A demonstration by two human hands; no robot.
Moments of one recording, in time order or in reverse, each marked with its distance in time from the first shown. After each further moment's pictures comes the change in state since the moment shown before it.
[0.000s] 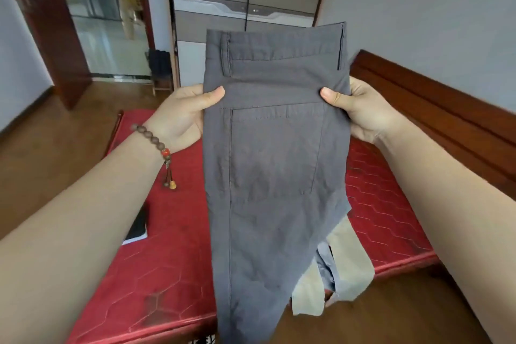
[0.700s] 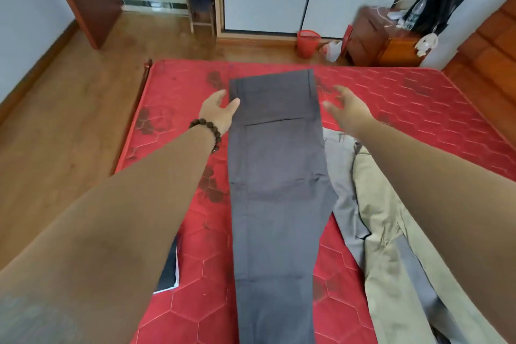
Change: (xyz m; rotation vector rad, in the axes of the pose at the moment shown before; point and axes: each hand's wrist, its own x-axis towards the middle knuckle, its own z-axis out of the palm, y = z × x) left_hand 0.334 -0.255 -0.413 0.731 0.597 -0.322; right_hand 0.480 0.393 0.040 -0.811 0.127 0.324
